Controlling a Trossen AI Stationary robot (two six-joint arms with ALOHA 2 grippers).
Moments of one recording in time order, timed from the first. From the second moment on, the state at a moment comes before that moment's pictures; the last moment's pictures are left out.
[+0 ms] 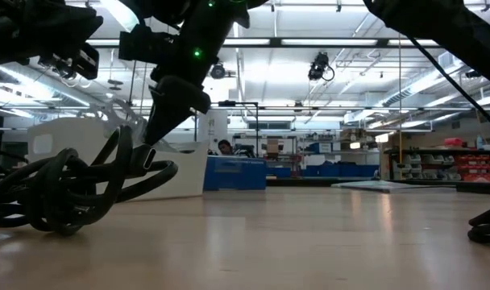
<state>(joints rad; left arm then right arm) 0.04 0.03 0.07 0.15 0.20 -0.22 0.08 2.49 2.33 -0.88 0.21 -0.47</state>
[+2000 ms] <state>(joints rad) 0.04 0.03 0.07 0.15 0.20 -0.22 0.47 2.39 2.35 -1.57 0.01 0.30</state>
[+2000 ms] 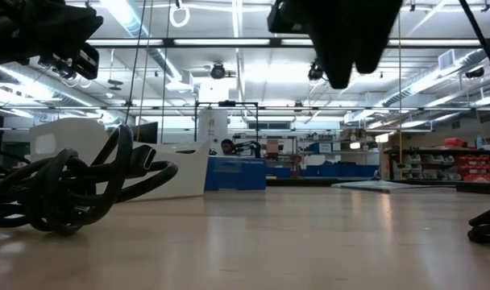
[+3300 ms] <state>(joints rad) 0.04 0.03 0.07 0.15 0.20 -0.22 0.59 1.78 1.87 -1.53 0.06 0.66</state>
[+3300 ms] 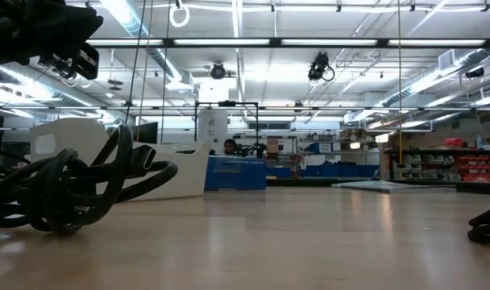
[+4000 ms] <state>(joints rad) 0.04 0.03 0.07 0.15 0.20 -0.22 0.59 1.78 1.52 -1.29 -0.11 0.71</state>
